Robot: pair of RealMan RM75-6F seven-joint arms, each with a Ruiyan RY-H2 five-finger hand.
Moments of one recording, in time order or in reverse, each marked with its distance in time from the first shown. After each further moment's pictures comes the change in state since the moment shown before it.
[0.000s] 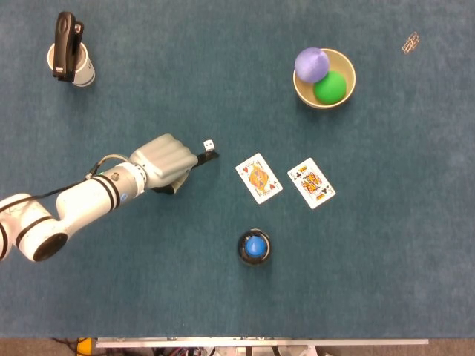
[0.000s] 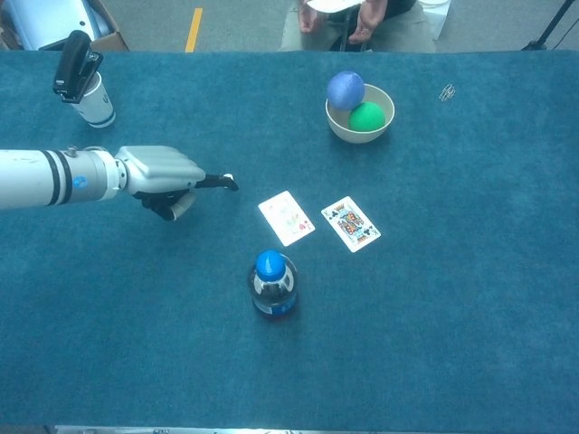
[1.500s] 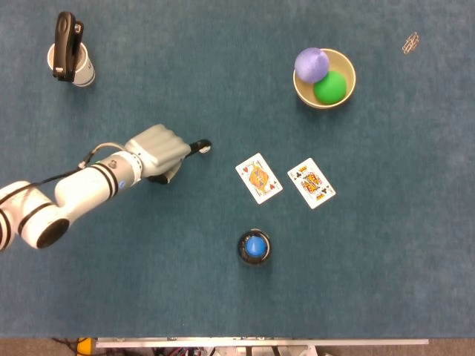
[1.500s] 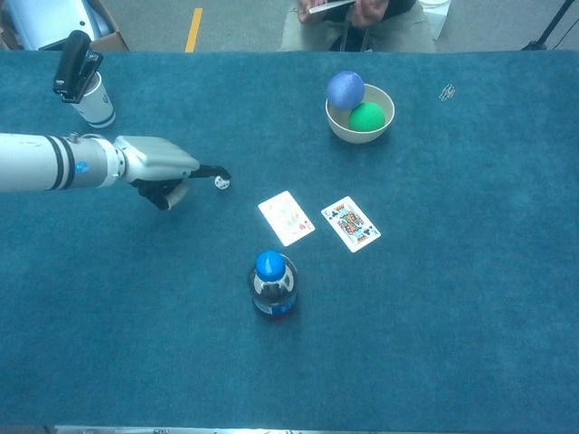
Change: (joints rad) left arm -0.043 0.008 0.015 0.041 -0.079 -0.062 0.007; right arm -0.014 -0.001 -0.002 0.006 -0.006 0.014 0.012
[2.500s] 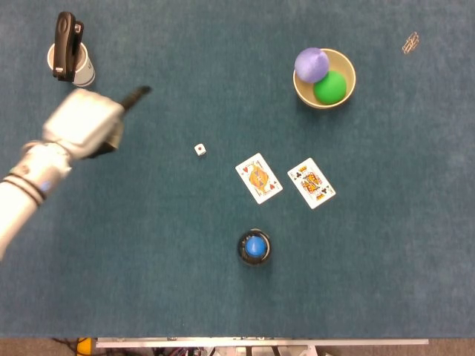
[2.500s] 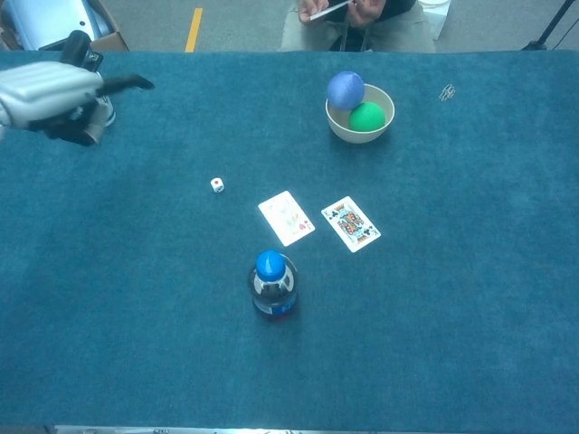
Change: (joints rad) left arm 0.265 0.241 -0.019 -0.189 -0.012 0.493 0.006; right arm -0.017 0.000 0.004 0.001 -0.002 0.029 0.008
